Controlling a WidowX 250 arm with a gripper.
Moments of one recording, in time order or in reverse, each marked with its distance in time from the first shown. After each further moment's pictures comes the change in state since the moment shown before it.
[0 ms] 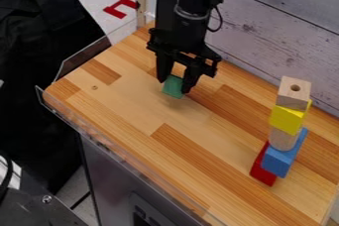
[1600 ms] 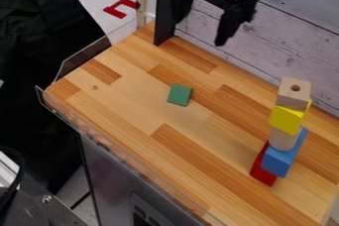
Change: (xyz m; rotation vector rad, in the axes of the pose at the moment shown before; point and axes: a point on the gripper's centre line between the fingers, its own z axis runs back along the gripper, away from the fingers) arm -0.038 -0.038 0.119 0.012 -0.133 -0.129
